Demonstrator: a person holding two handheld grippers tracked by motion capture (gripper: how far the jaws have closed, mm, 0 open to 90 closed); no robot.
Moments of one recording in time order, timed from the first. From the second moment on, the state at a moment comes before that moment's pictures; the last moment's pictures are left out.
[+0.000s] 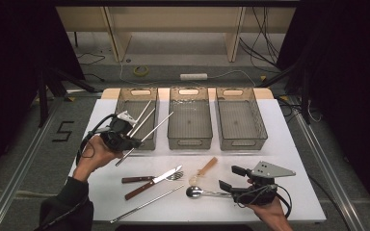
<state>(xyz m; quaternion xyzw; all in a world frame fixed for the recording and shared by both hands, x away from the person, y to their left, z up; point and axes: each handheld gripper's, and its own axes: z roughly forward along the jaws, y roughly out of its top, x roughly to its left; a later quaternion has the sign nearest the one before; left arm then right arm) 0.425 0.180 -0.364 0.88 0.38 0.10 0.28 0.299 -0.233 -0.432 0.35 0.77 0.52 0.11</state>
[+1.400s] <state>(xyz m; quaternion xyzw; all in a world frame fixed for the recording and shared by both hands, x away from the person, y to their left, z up) 0.512 0.211 -0.368 0.82 0.47 0.13 0.29 0.299 -0.234 -0.433 0.35 0.77 0.52 0.11</state>
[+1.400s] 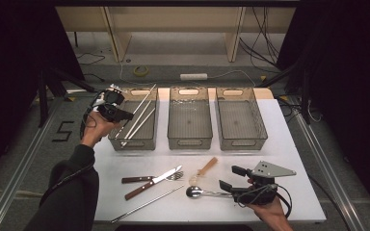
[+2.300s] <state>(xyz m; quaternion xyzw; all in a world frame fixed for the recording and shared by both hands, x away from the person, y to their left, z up) 0.531 0.227 -0.395 0.79 0.52 0.15 0.29 0.299 -0.234 -0.433 0.35 0.77 0.52 0.11</state>
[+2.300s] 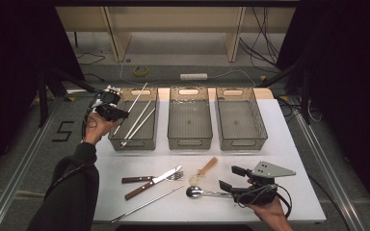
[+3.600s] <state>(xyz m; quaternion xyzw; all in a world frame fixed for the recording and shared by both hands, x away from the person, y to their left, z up) 0.449 0.202 -0.393 0.81 0.47 0.10 0.32 0.298 -0.233 -0.432 0.35 0.77 0.52 0.11</state>
